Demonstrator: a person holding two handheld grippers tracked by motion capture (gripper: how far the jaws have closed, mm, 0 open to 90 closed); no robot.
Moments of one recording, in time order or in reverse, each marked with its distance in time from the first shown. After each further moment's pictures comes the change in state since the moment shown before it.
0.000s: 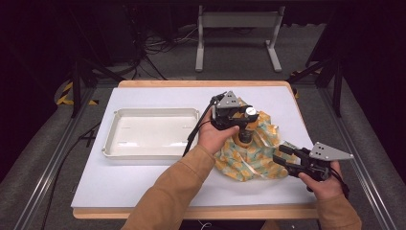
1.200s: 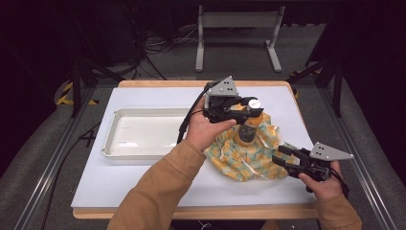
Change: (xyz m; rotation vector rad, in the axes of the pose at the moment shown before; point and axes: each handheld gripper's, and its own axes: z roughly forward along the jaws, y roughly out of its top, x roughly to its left) left arm -0.026 0.059 -0.058 -0.023 -0.107 0.055; right arm 0.001 0.000 0.000 -0.013 0.025 0.022
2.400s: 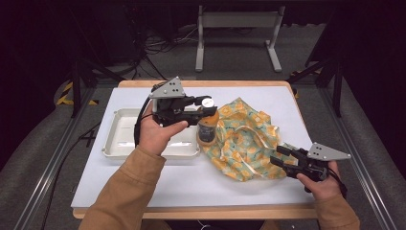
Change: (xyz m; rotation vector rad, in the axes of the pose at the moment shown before) left arm 0.011 -0.025 -0.105 0.003 0.120 -0.037; right arm 0.002 0.000 0.004 0.009 0.004 -0.005
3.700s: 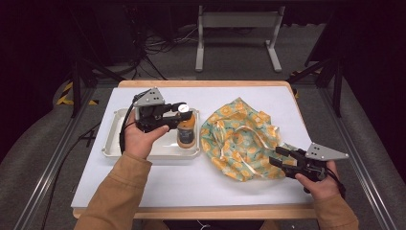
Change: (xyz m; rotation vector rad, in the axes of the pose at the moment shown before) left arm 0.031 -0.054 -0.023 0.081 0.160 -0.070; right arm 0.000 -0.003 0.003 0.018 0.002 0.005
